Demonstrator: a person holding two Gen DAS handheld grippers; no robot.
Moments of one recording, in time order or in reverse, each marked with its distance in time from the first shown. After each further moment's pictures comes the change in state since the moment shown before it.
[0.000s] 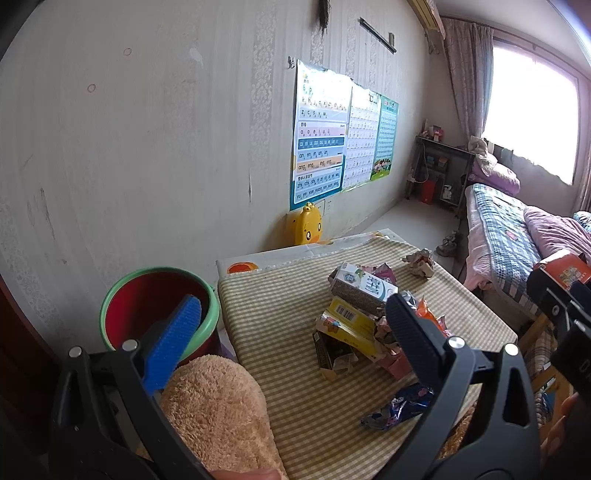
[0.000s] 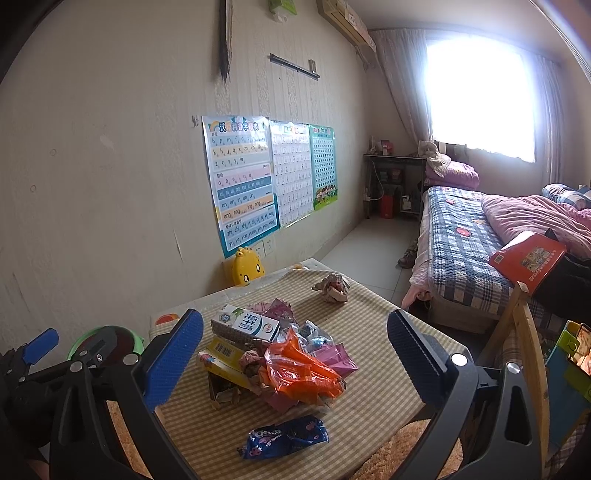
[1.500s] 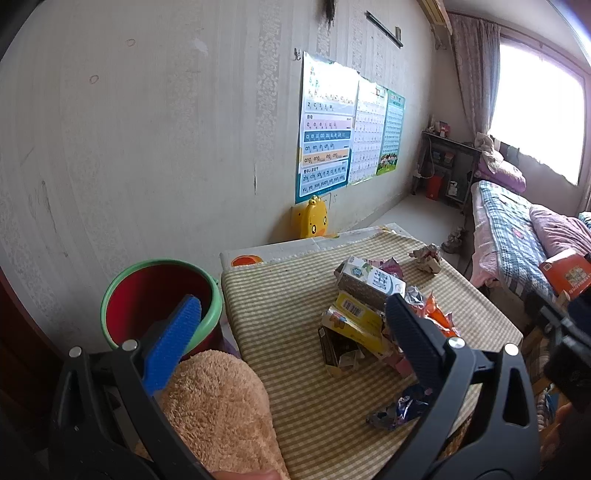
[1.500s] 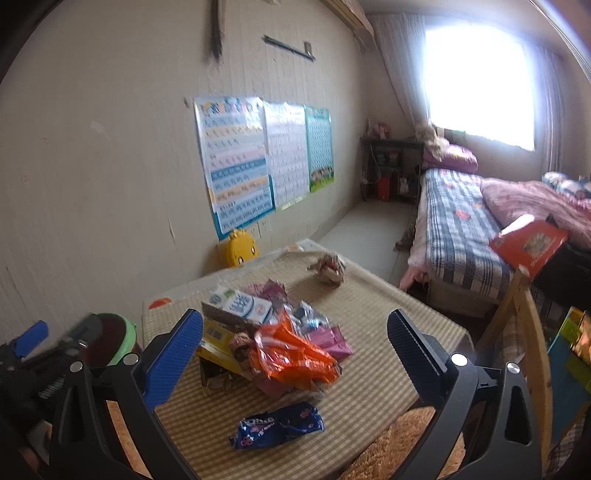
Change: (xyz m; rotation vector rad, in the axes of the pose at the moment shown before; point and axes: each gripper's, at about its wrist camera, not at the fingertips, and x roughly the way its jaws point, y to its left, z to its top) left arm 0.012 0.004 -0.003 -0.014 0.025 0.017; right arm 0.024 -0.011 -0.013 0.017 0.097 -0.019
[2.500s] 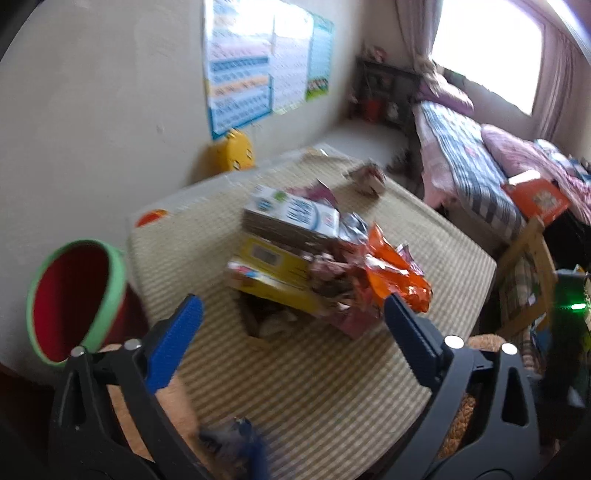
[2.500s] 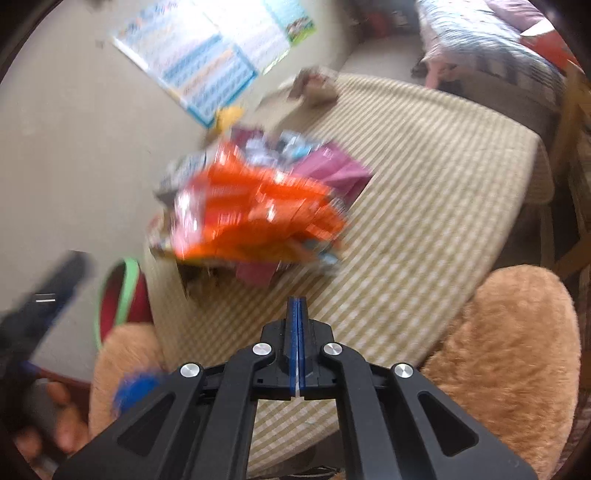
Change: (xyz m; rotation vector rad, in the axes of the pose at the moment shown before) left arm 0.091 -0.080 -0.024 0.194 0.290 -0.239; right arm 0.104 -0.073 -0.088 0.354 0.510 0.214
